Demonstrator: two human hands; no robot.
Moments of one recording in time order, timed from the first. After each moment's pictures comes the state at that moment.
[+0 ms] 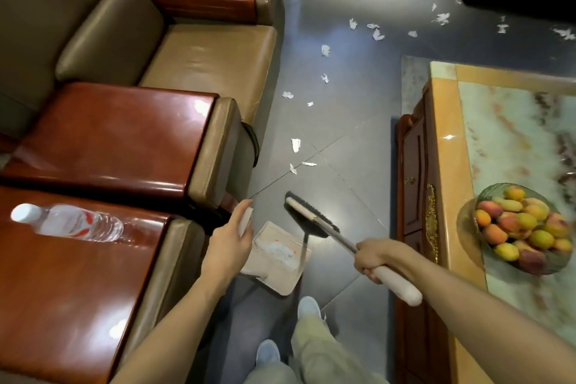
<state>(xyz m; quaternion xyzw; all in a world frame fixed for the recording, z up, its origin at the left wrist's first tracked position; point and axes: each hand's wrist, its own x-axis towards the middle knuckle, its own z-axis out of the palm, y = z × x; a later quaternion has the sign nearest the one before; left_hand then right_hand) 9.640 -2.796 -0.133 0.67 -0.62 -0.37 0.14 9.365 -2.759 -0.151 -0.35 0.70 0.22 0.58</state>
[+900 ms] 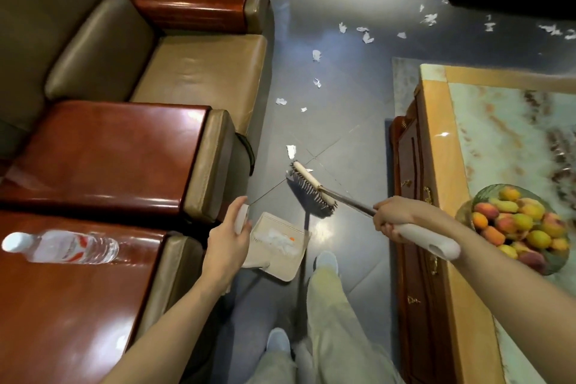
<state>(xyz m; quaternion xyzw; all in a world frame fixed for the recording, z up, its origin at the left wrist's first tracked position) 9.628 -2.823 -0.123 0.66 -0.60 -0.40 0.19 9.315 -2.816 -0.090 -0.18 0.74 0.00 0.65</state>
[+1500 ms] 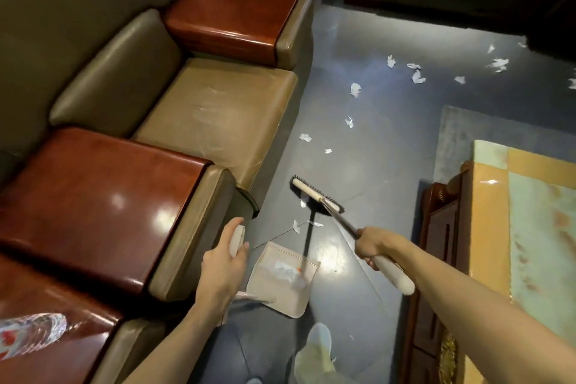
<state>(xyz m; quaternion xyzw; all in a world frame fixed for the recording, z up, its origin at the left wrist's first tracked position) 9.518 -3.022 -0.140 0.76 -0.49 -0.37 0.20 9.240 -3.077 -0.153 -0.44 0.70 0.21 0.52</state>
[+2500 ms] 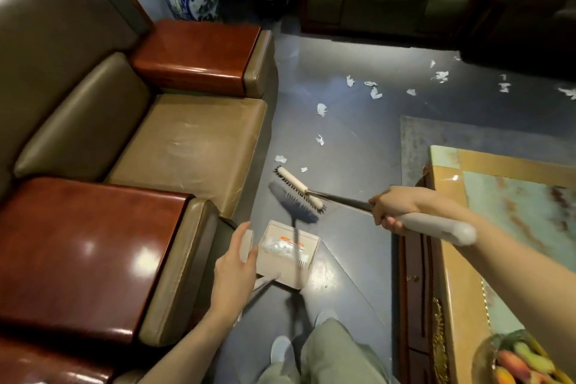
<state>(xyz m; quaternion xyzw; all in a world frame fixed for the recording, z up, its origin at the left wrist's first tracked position) 9.488 -3.043 -0.100 0.68 -0.56 -0.41 0.24 9.193 -3.107 -0.018 -0.30 0.73 0.04 0.61</state>
